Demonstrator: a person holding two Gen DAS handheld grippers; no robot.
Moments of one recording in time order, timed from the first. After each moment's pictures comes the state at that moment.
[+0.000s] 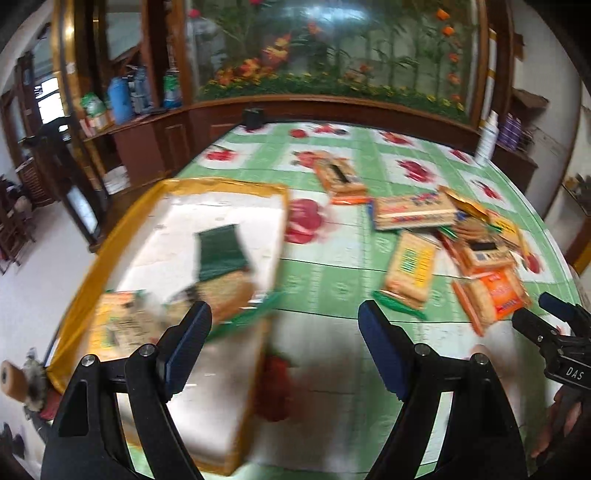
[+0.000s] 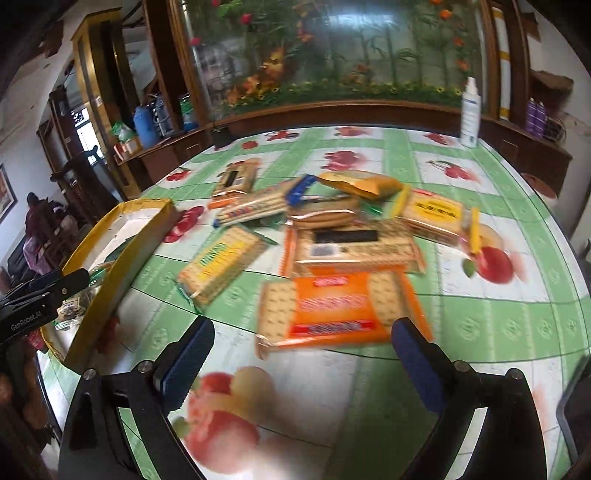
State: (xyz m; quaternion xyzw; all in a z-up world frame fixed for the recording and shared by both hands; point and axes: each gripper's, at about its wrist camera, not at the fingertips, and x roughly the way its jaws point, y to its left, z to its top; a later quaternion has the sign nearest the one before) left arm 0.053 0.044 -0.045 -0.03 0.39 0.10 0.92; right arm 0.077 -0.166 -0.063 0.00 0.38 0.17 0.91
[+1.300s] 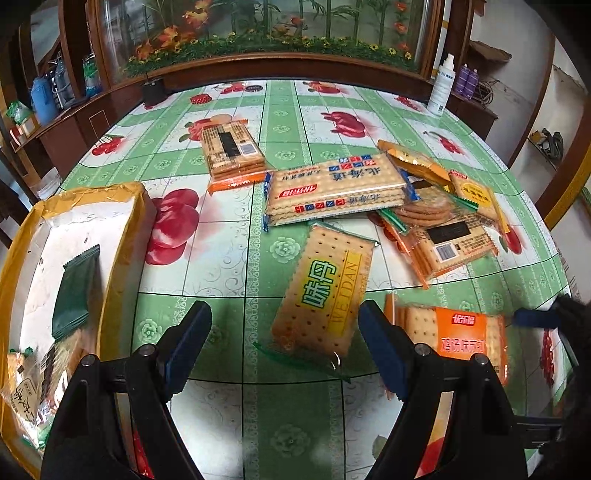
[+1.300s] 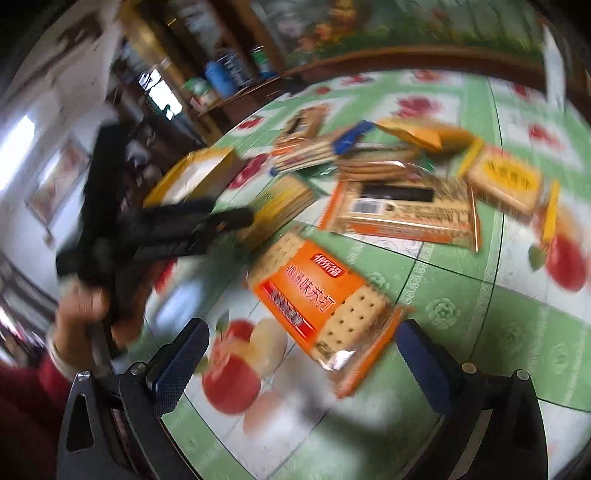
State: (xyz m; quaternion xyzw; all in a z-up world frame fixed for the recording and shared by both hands) left arm 0.138 -0.012 -0.075 -0.01 0.46 -0.01 0.89; right arm 0.099 -0.182 -0.072 -0.03 0.46 0.36 0.81
